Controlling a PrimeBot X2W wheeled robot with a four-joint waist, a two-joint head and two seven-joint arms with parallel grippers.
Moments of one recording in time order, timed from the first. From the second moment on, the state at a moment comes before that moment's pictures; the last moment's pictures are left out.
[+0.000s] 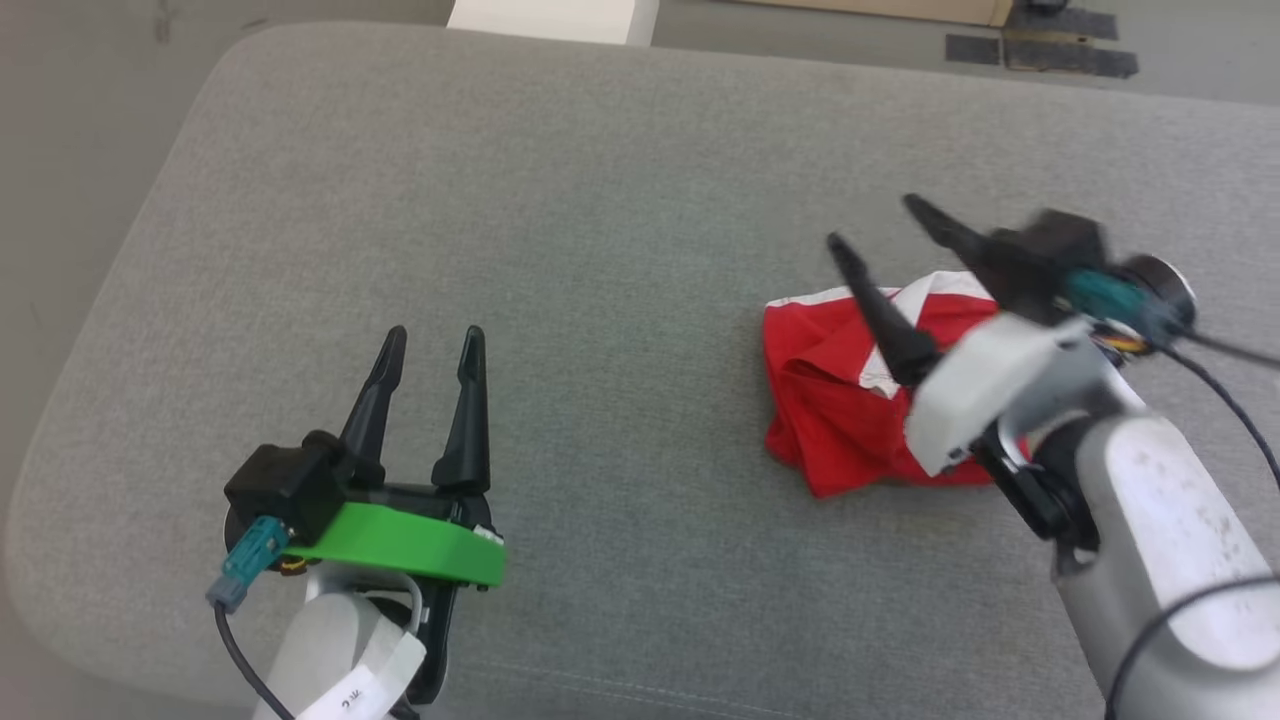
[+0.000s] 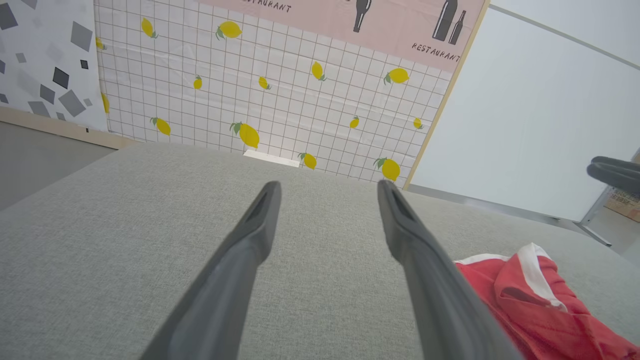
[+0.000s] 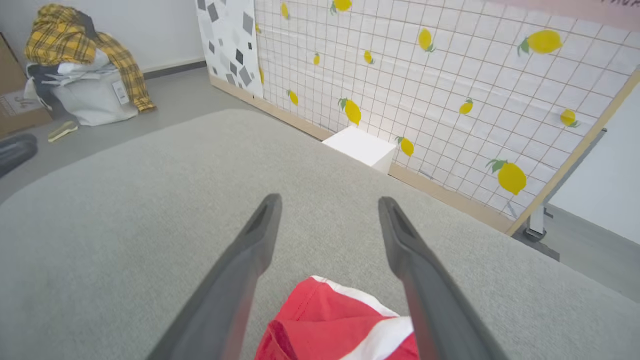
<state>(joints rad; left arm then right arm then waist) -0.18 0.05 -0.11 0.07 -0.33 -0.12 -0.26 -0.48 -0.21 0.29 0.07 0.24 0.13 0.24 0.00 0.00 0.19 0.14</state>
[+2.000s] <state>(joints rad) -0.14 0.05 -0.13 0.06 -0.24 -0.12 -0.26 -0.53 -0.05 -0.31 0.64 0.91 0.13 0.72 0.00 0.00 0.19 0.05</state>
